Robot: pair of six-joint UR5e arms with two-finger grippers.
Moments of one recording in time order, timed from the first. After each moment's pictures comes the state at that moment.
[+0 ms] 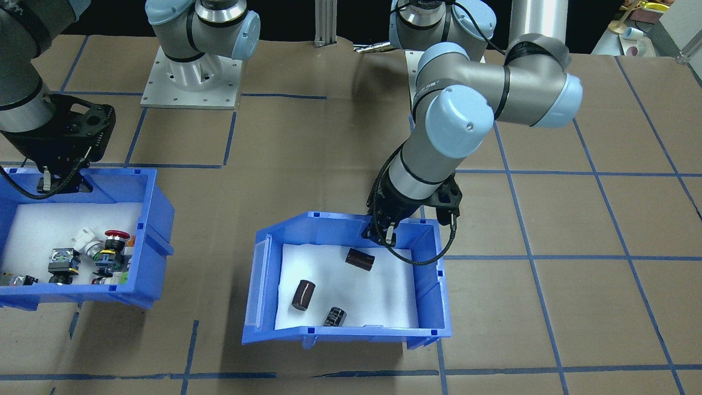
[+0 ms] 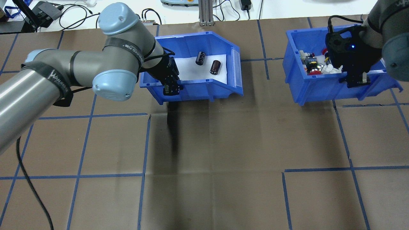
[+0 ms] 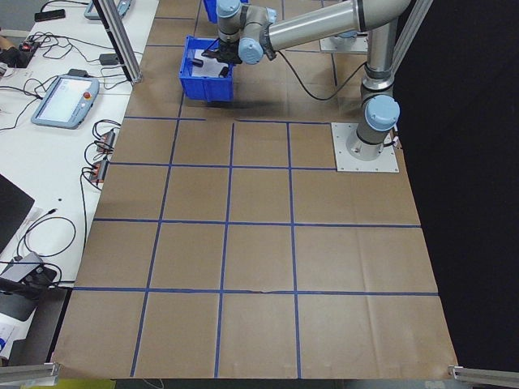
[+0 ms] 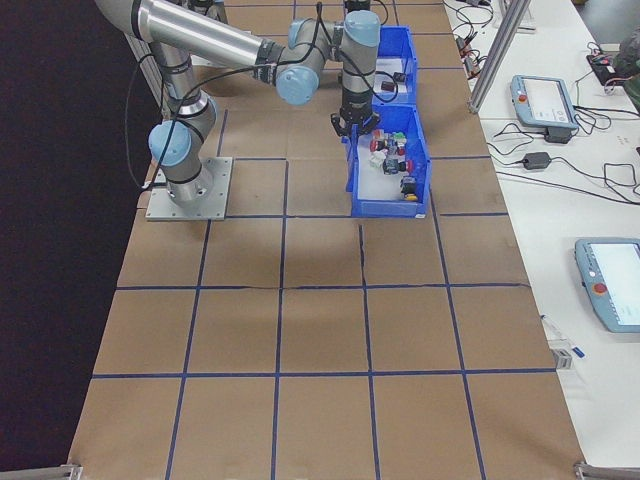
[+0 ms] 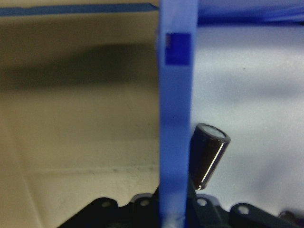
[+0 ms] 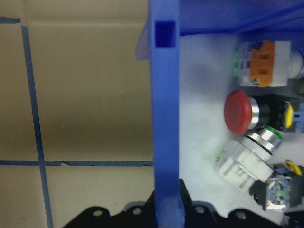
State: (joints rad) left arm -1.73 -1.90 -1.66 -1.06 1.31 -1.73; right arm 1.31 -1.56 1.80 -1.86 -1.65 -1.85
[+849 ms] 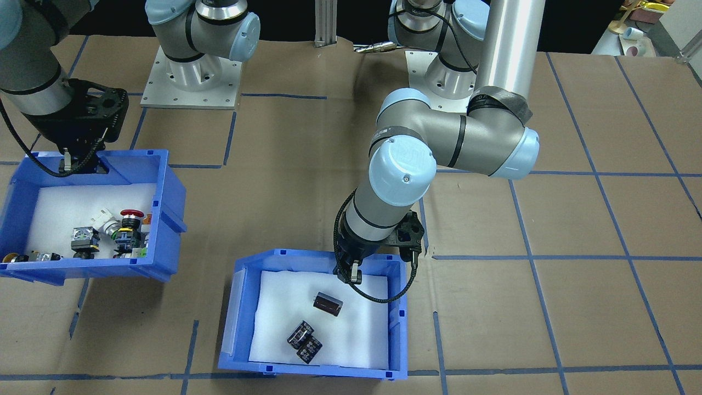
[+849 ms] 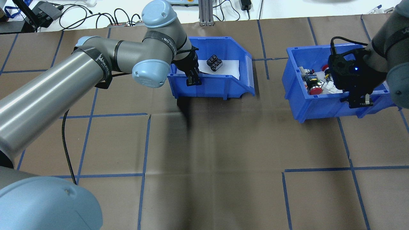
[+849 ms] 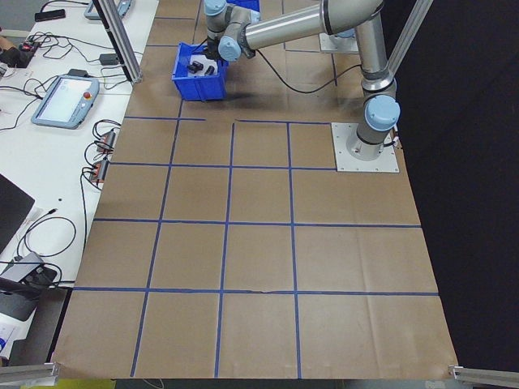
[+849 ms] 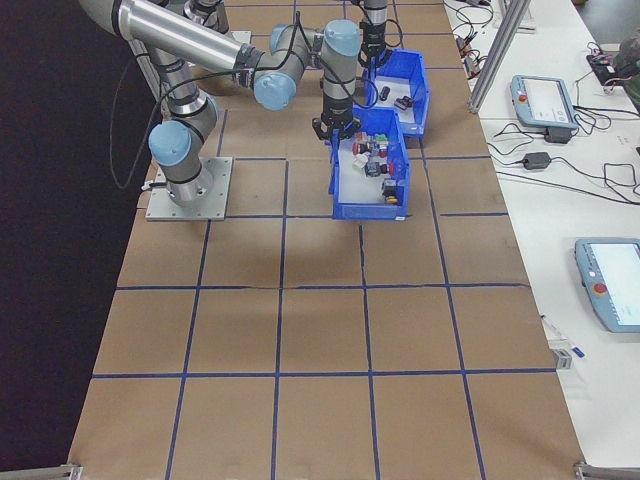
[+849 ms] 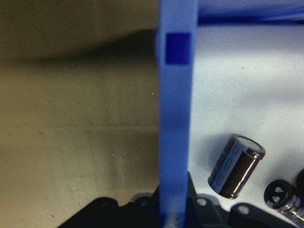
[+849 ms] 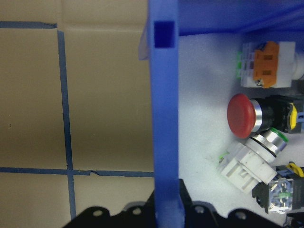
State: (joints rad) left arm -1.80 -2.05 -1.53 -1.02 1.40 -1.82; right arm 1.29 -1.63 1.90 -1.86 -1.63 -1.87
